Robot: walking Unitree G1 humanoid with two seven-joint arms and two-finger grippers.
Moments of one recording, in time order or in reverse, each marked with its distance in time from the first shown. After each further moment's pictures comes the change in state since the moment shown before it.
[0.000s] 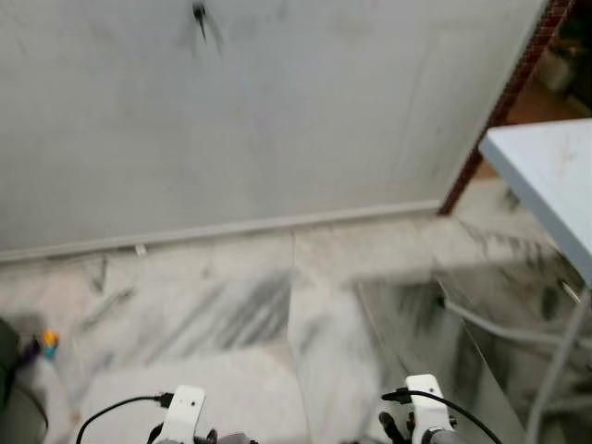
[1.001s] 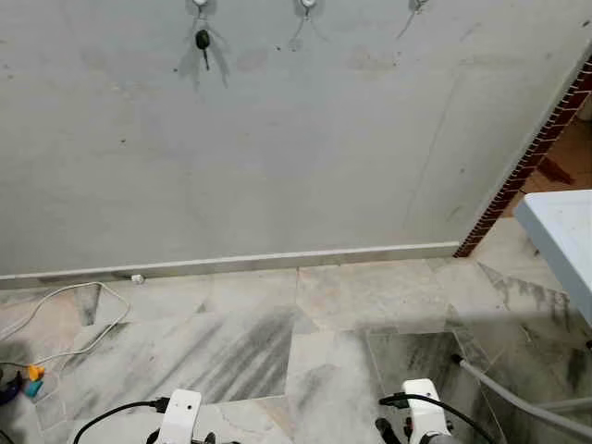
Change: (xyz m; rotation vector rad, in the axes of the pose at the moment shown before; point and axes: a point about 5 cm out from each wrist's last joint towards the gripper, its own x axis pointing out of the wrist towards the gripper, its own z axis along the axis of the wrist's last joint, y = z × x) left arm 0.000 -0.005 -0.001 -0.034 0.001 -0.013; right arm 0.002 0.001 0.012 -0.011 -0.033 0.019
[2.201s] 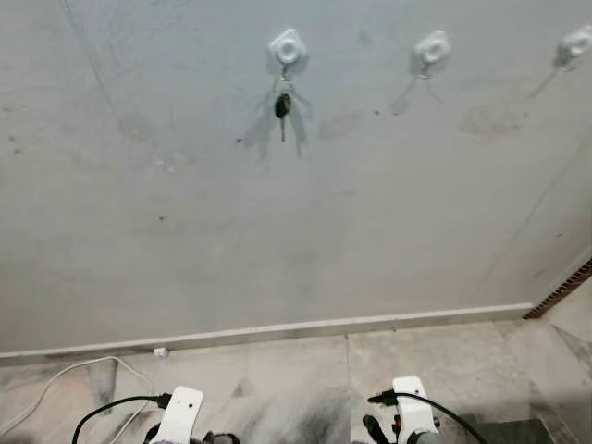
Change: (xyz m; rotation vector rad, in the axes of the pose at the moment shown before) left arm 0.000 0.002 0.005 0.063 -0.032 -0.012; right arm 0.002 0.011 0.004 0.002 -0.016 0.031
